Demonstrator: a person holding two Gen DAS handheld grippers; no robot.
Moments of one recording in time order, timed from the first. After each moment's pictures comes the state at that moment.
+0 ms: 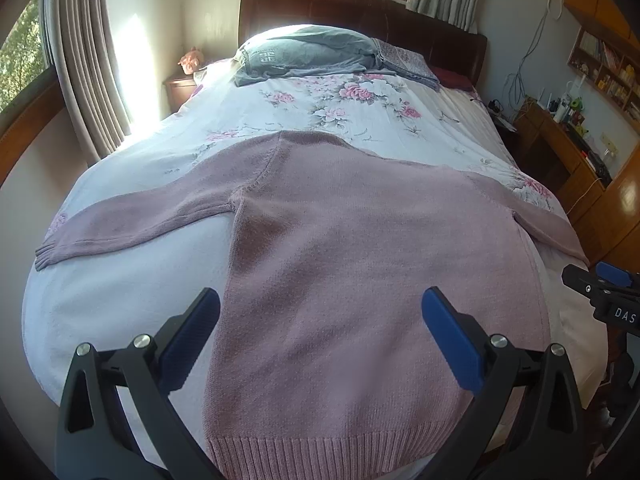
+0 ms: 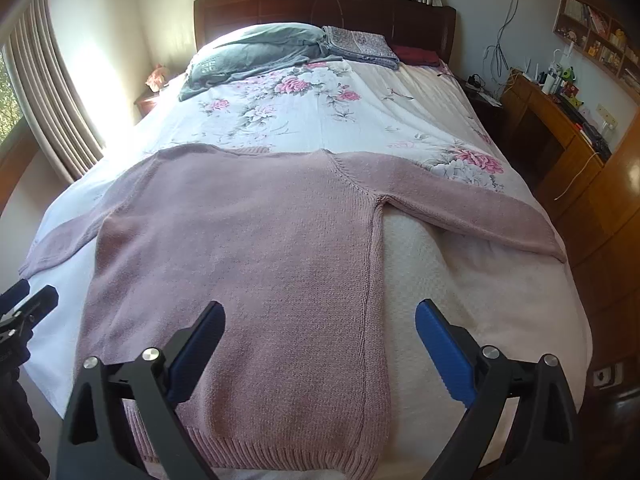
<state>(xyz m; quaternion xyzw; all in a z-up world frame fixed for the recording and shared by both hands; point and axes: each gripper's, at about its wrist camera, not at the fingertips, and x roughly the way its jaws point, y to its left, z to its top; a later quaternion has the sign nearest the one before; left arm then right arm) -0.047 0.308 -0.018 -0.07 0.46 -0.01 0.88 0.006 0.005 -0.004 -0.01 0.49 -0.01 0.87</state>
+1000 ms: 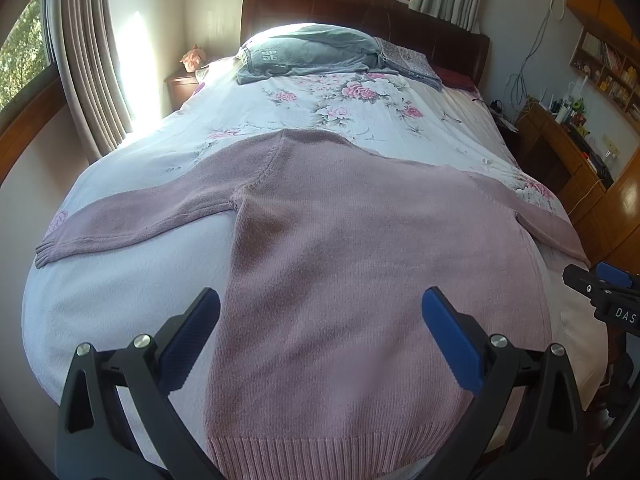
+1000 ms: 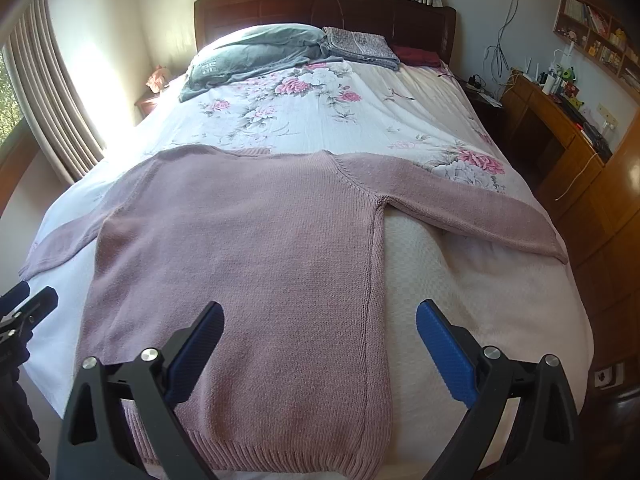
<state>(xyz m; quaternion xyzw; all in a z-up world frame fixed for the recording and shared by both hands) -0.046 0.312 -0.019 -0.07 0.46 -0.01 0.88 0.009 0.006 -0.005 -0.01 0.49 -0.01 0.87</state>
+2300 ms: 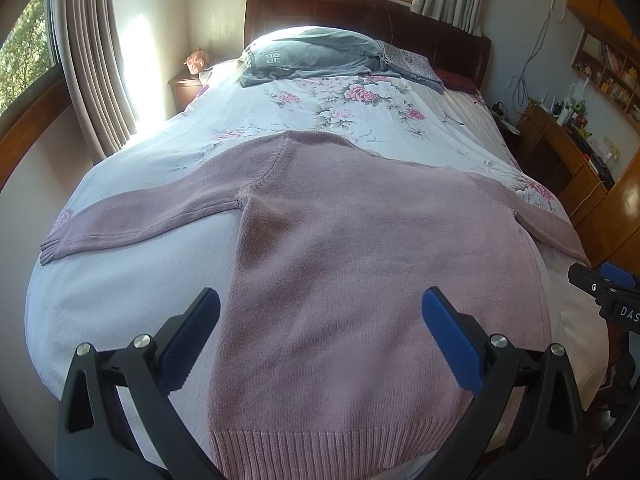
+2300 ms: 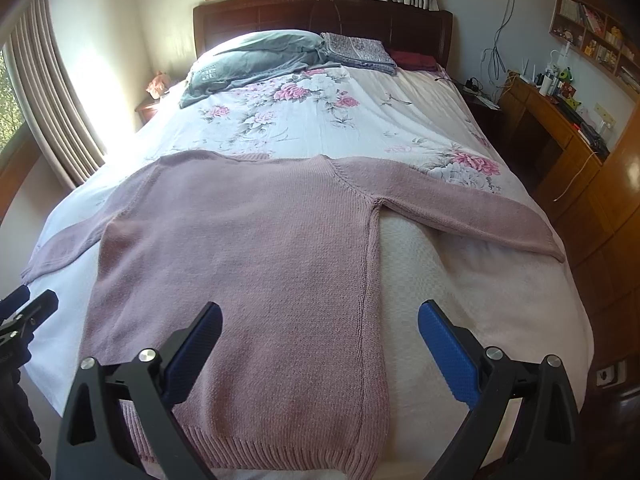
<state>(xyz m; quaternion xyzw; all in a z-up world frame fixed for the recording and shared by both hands) -0.051 0.315 -0.019 -0.07 0.46 0.00 0.89 -0.002 0.001 0.002 -0.01 0.48 -0.01 0.88</state>
